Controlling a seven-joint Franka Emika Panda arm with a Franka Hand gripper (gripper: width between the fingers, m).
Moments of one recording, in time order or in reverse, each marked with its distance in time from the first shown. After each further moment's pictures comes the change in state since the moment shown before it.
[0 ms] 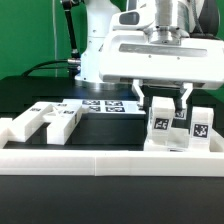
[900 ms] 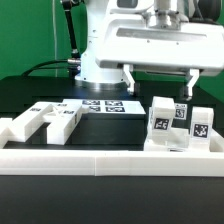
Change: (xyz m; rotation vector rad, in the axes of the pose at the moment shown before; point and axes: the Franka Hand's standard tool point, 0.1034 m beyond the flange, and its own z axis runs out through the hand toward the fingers) arm 0.026 0.013 -0.020 0.018 -0.067 -0.029
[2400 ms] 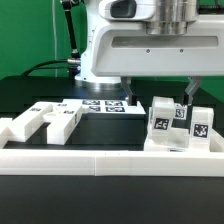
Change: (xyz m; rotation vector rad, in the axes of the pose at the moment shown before) arm 0.000 -0.001 0.022 0.080 -0.592 0.026
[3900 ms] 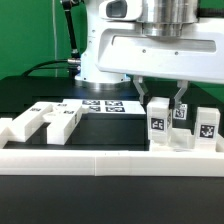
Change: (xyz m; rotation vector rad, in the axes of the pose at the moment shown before) arm 0.001 -0.006 0.002 0.006 0.037 0.577
